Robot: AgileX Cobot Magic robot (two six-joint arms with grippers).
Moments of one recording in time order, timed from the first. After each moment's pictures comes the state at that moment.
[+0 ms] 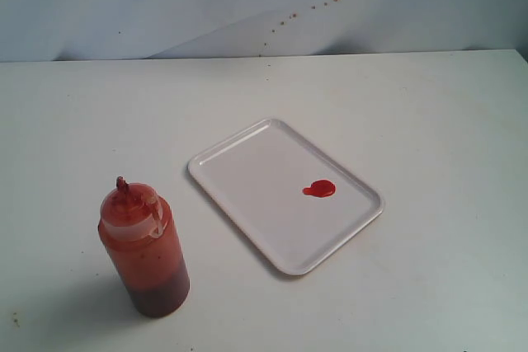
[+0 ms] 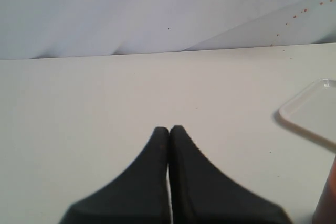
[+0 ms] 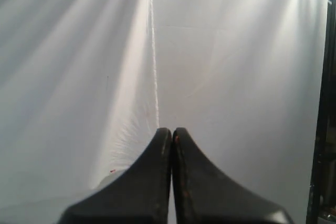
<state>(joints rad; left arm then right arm) -0.04 0.00 -0.01 0.10 0.30 -0.07 0.03 0.08 -0.39 1.34 0.06 -1.53</state>
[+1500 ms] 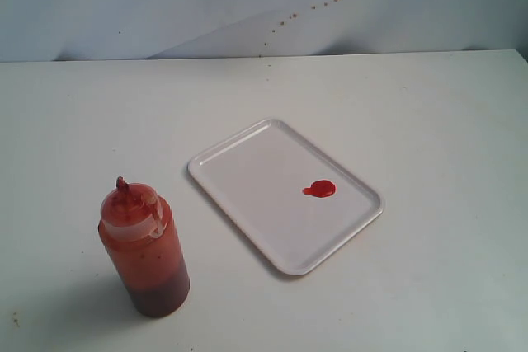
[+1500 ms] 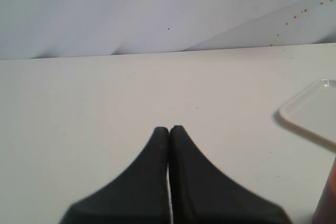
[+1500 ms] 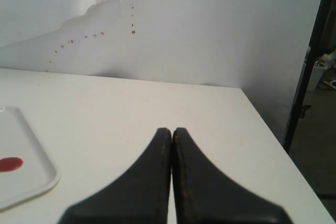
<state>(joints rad) -0.04 0.00 -0.01 0.10 0.30 -0.07 -0.04 0.00 0.00 -0.04 0.18 -0.09</state>
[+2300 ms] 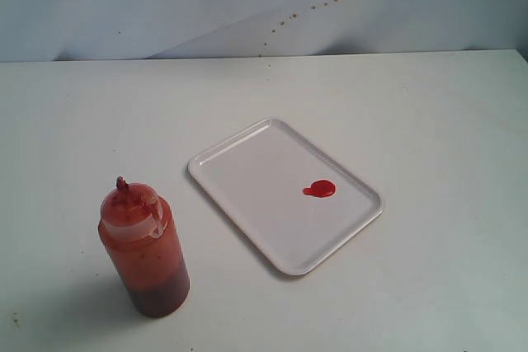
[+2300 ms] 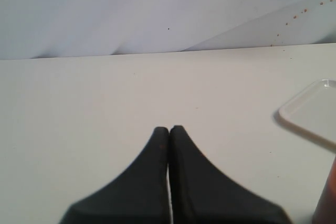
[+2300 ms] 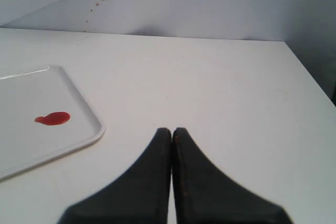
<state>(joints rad) -0.04 0.00 -0.01 0.10 0.30 -0.07 0.07 0.00 0.00 -0.04 0.32 0.00</state>
